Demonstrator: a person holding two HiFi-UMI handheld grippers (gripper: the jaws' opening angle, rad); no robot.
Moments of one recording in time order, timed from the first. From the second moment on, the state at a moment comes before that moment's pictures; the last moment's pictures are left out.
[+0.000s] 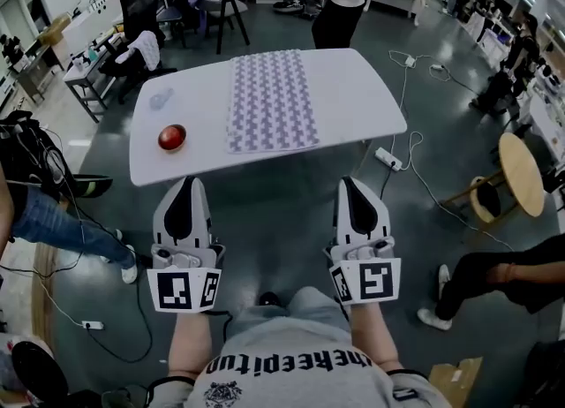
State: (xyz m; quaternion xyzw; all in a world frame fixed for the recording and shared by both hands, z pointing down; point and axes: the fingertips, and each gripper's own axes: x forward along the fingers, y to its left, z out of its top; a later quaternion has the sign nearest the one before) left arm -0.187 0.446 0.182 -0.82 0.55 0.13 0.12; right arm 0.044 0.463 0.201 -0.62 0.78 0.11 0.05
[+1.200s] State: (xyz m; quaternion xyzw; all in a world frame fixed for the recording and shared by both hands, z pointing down) left arm -0.143 0.214 0.191 -0.79 0.58 0.13 0.16; right arm 0.089 0.212 0.214 -0.59 0.80 0.12 0.06
